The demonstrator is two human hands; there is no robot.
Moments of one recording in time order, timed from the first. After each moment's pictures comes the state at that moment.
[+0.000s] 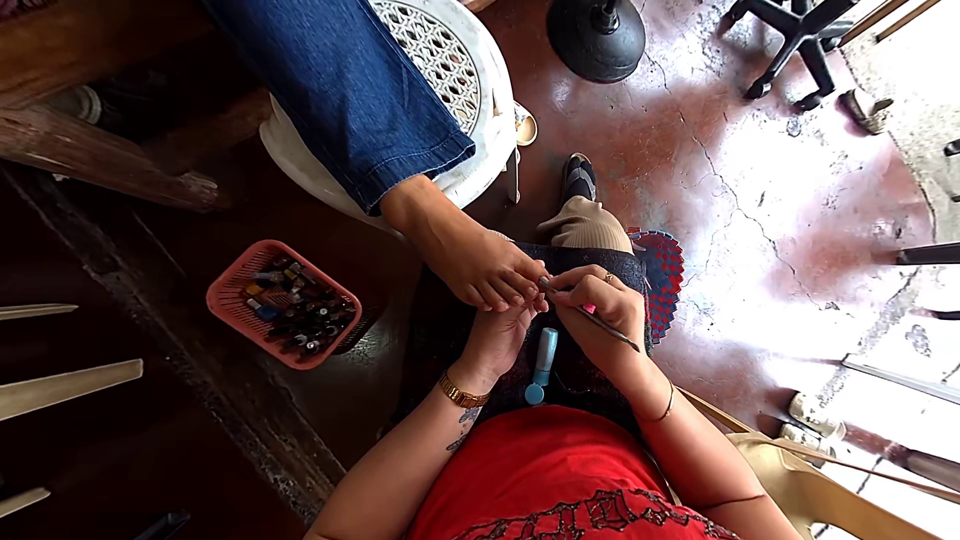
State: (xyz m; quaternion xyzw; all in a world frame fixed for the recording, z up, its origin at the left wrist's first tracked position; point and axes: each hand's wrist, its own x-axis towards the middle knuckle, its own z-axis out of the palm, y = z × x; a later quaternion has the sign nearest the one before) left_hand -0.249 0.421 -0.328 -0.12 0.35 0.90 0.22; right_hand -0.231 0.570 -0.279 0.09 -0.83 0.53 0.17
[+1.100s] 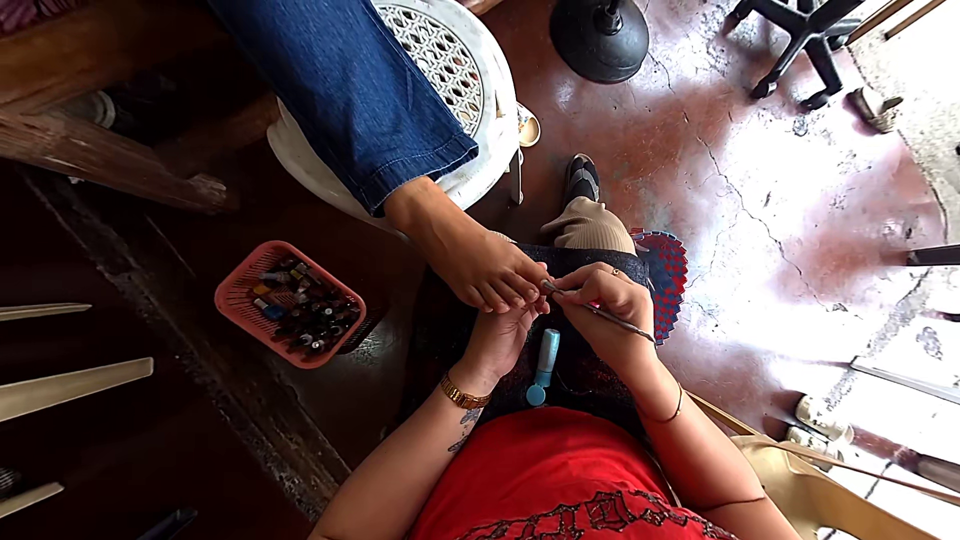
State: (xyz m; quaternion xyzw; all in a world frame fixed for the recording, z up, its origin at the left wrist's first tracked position) left_hand -0.249 0.419 -0.329 -0.12 0.35 0.90 0.22; right_hand -0.234 0.574 -0.276 0.07 -0.80 0.57 0.14
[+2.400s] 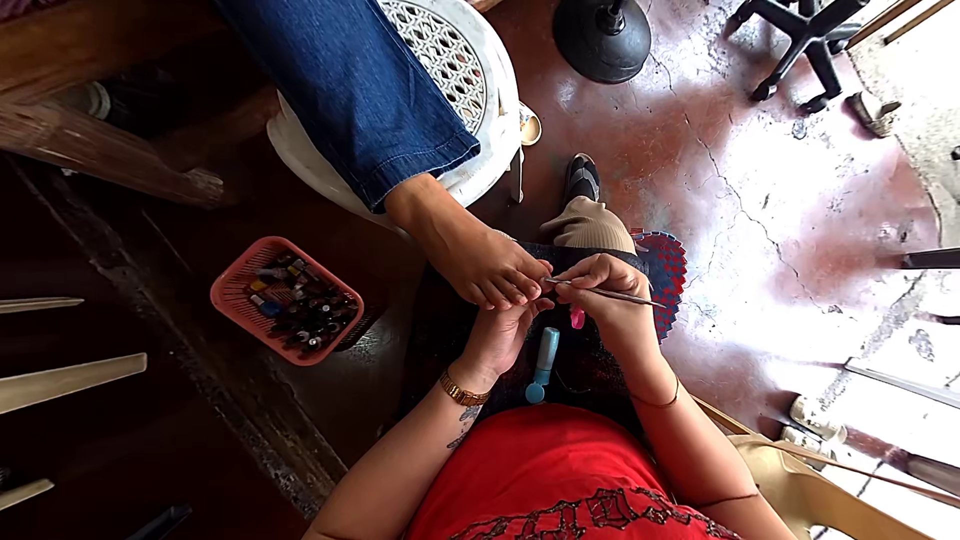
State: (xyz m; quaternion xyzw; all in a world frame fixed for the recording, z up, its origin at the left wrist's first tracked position) left_hand -0.251 0.419 -0.329 -0.08 0.35 0.90 0.24; right_hand -0.240 0.582 -0.284 -0.04 -0.65 0.76 0.03
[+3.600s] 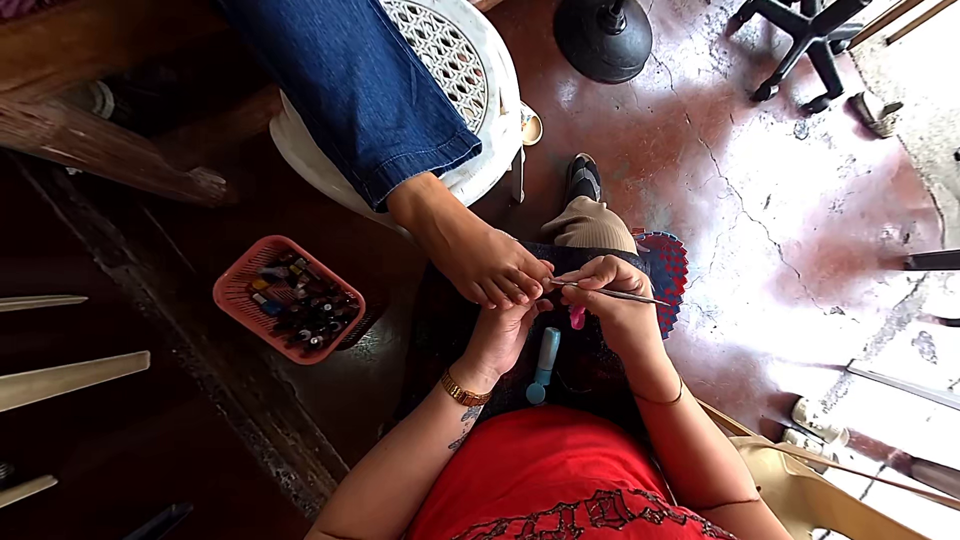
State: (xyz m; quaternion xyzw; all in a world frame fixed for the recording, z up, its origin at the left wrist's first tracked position) left_hand -0.250 0.419 -0.329 -0.08 0.37 0.89 0.23; right_hand -0.238 0.587 -0.292 -0.03 -0.61 0.79 0.02
